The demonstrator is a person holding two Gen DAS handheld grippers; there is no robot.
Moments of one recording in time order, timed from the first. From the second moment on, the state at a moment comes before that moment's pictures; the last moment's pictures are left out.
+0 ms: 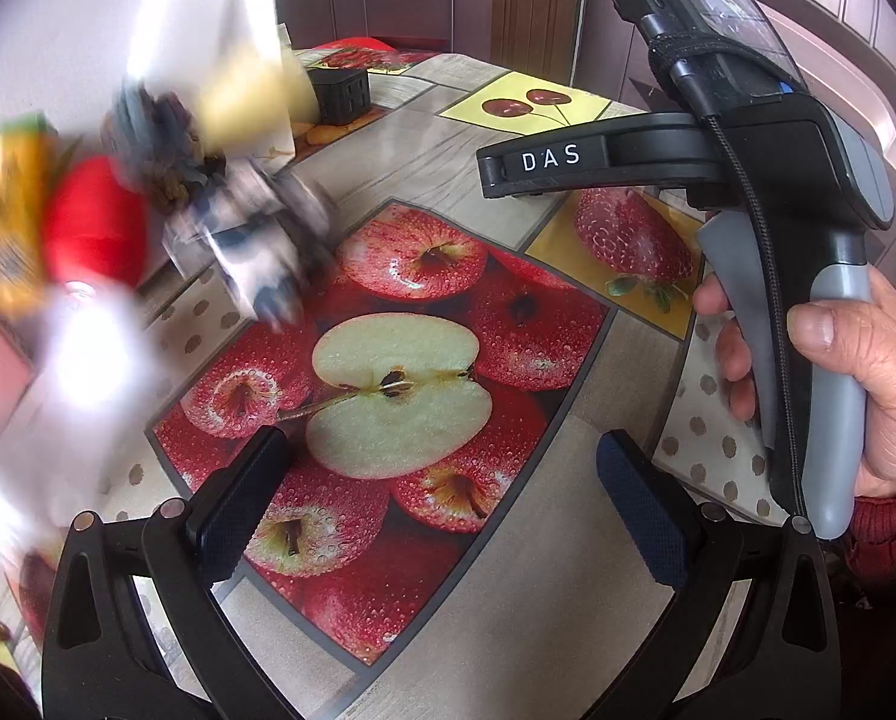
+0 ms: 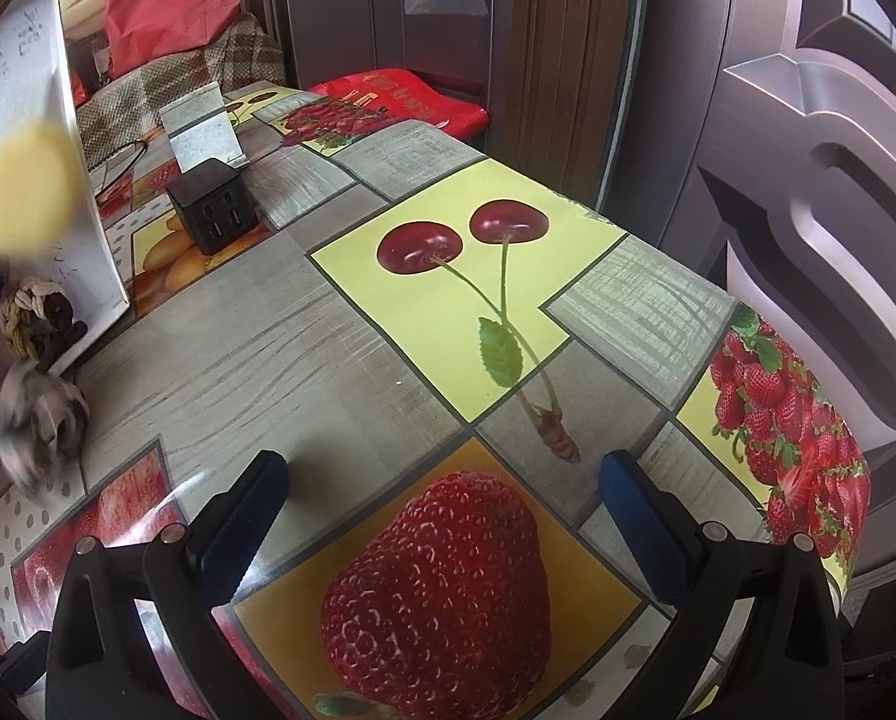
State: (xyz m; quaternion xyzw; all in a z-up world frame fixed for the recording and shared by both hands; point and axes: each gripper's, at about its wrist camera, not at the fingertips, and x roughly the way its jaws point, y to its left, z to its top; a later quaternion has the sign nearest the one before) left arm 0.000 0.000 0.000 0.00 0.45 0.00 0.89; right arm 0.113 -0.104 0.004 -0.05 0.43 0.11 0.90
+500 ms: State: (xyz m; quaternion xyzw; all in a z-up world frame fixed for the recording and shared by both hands) left arm 0.000 -0.001 -0.001 0.00 0.45 0.00 0.89; right arm 0.112 -0.104 0.004 -0.05 0.43 0.11 0.90
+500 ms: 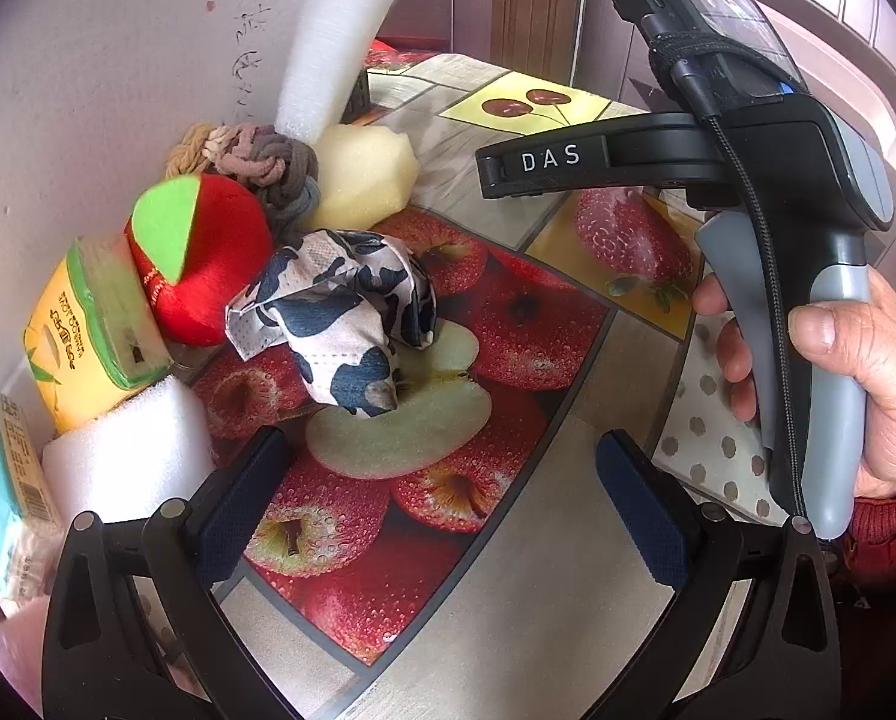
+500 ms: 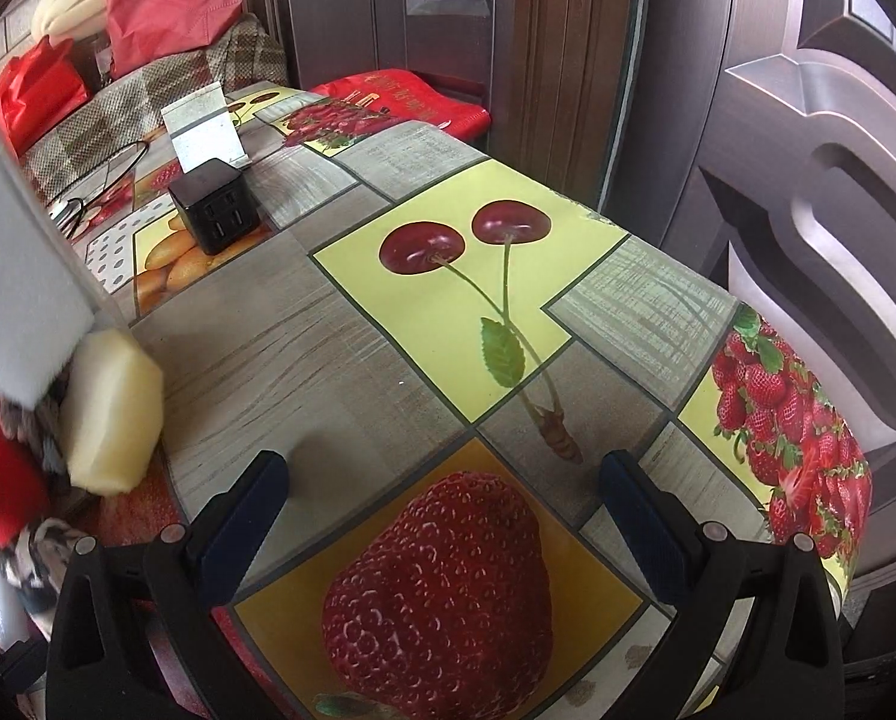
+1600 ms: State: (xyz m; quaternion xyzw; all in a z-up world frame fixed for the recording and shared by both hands) left arm 0.000 -0.001 -0.001 0.00 0.45 0.00 0.89; right arm 0.113 -0.101 0.004 -0.05 0.43 0.11 0.90
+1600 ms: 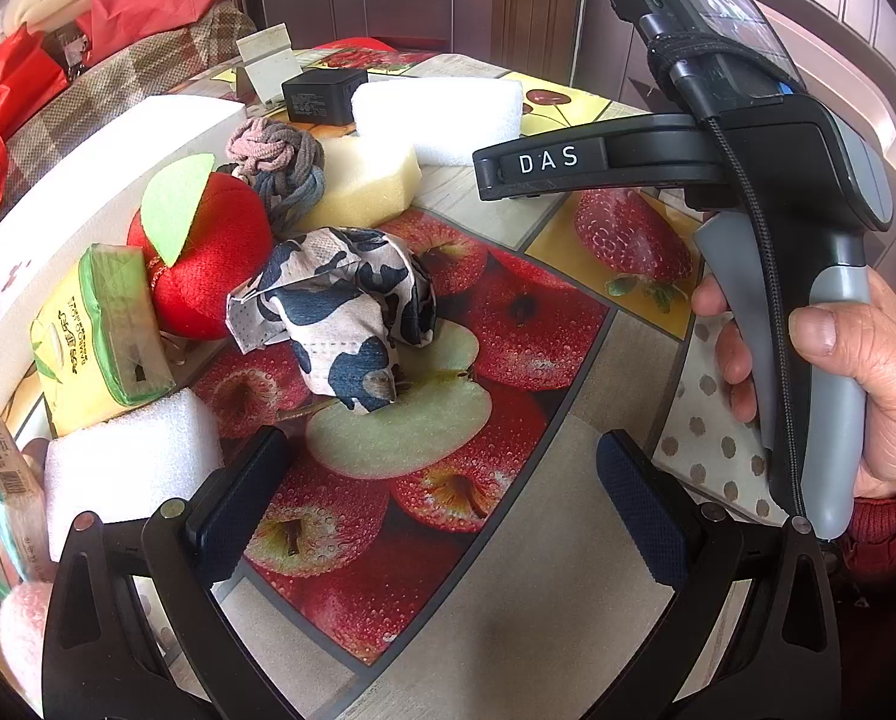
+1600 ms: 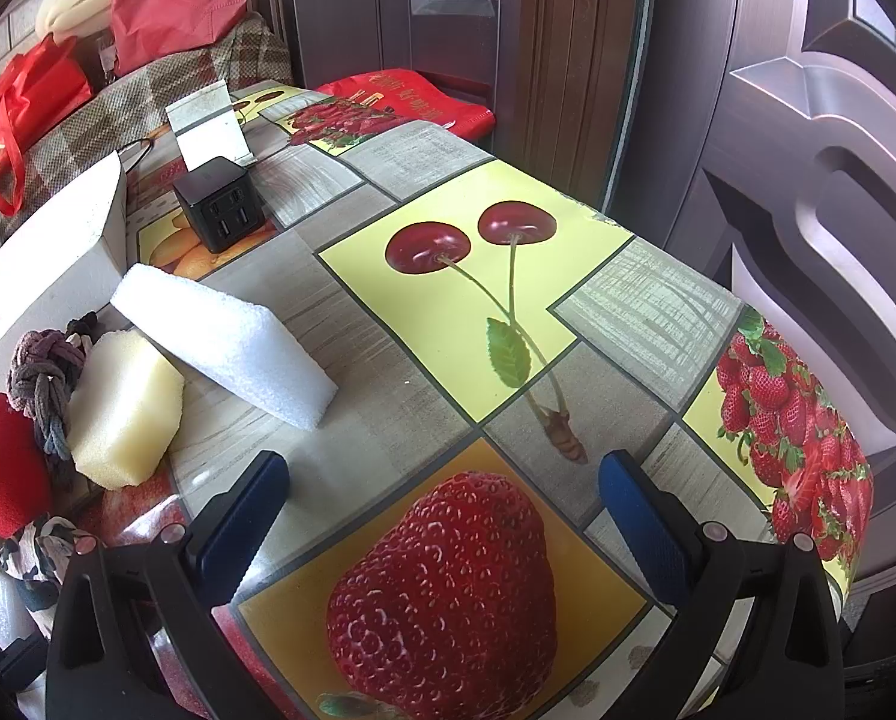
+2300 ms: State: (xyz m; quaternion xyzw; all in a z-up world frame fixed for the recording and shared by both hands) left arm -0.010 -0.003 0.008 -0.02 0.44 -0.02 0.90; right arm 0.113 -0.102 0.005 -0.04 0.42 0.12 0.90
